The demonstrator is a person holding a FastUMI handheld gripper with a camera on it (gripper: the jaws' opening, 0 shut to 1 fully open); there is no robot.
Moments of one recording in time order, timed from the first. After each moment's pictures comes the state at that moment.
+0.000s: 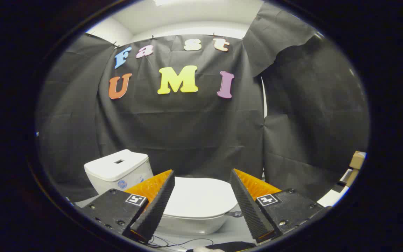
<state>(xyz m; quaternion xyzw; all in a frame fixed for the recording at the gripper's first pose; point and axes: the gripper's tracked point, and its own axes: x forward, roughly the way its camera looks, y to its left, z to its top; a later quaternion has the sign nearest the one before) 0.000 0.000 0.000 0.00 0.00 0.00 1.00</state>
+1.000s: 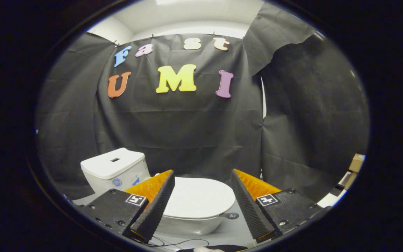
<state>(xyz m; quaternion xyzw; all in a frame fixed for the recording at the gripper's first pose) 0.020 -0.021 0.005 -0.01 0.00 0.00 1.00</state>
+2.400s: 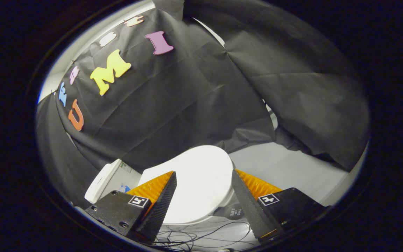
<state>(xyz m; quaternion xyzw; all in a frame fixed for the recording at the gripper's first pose) 0.177 -0.150 -0.167 0.29 0.19 0.01 0.94</state>
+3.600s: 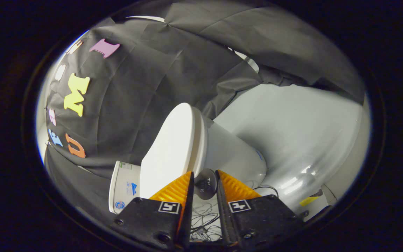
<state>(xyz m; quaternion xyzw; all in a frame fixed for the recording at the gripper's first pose) 0.152 -0.166 -0.271 0.48 0.29 0.02 0.83</state>
